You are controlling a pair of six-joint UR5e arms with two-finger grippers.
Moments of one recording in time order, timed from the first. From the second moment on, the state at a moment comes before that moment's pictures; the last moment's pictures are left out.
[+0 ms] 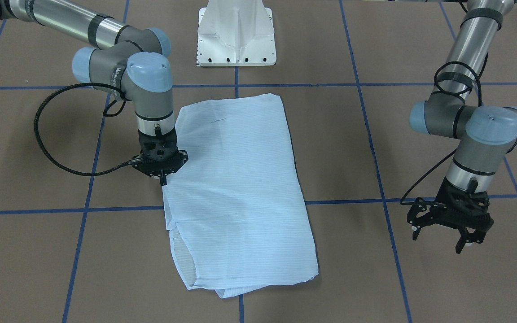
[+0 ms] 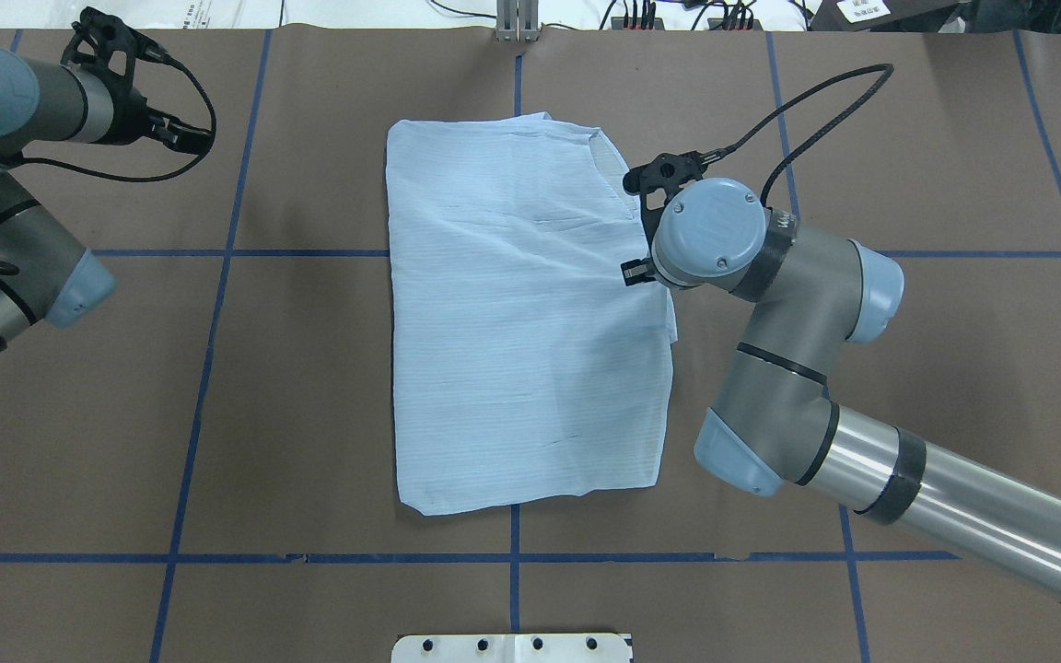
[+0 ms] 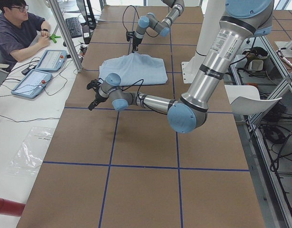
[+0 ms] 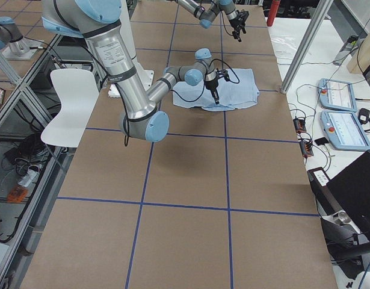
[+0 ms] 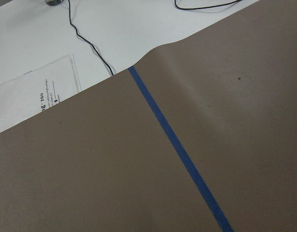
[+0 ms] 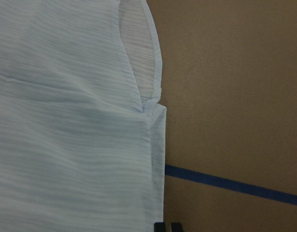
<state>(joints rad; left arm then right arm) -0.99 -2.03 -1.23 -2.44 -1.78 -0.46 0.60 -1.01 1.63 -1.46 1.60 0.91</state>
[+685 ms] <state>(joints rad) -0.97 -2.03 -1.36 -2.39 -1.93 -0.63 0.64 -1.05 1.77 -1.45 1.65 1.06</state>
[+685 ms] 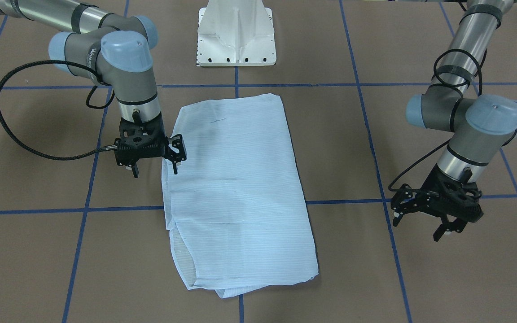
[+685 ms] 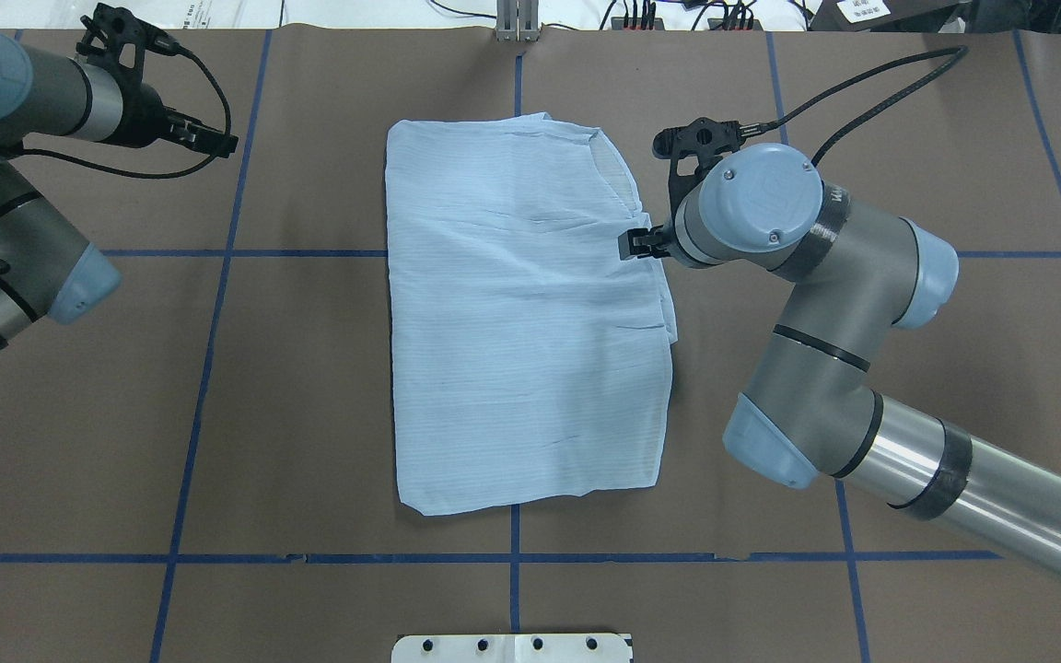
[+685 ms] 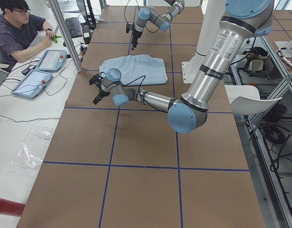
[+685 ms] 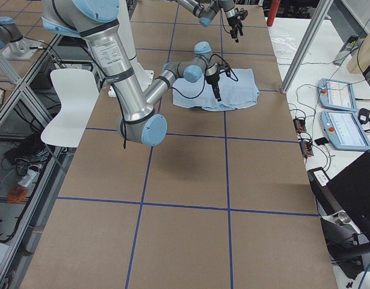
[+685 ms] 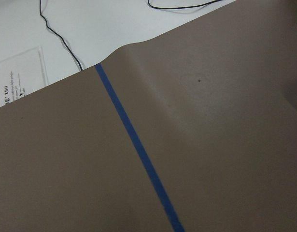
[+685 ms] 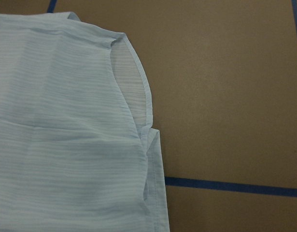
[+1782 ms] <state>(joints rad) -0.39 -1.89 -1.89 -2.03 -1.69 -1.22 0.59 -1.34 1.88 -1.04 1.65 1.27</state>
